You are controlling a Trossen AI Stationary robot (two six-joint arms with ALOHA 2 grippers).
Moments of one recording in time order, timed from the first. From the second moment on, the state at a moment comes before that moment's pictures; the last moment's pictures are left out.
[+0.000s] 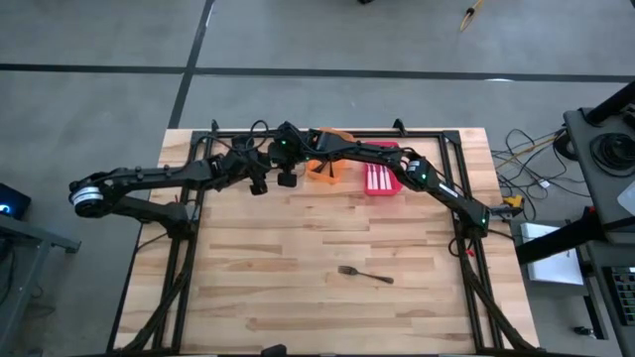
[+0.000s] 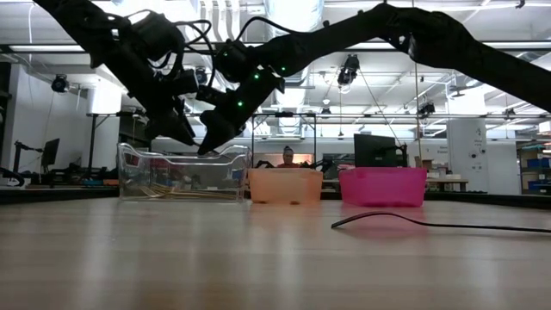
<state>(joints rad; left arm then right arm) 0.45 1.19 0.61 -0.11 -0.39 0.54 -0.31 2.49 2.32 -0.54 -0.05 -0.39</state>
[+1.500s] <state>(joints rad) 0.46 1.19 0.60 -0.15 -0.37 0.59 -0.31 2.49 2.33 -0.55 -0.07 -0.33</state>
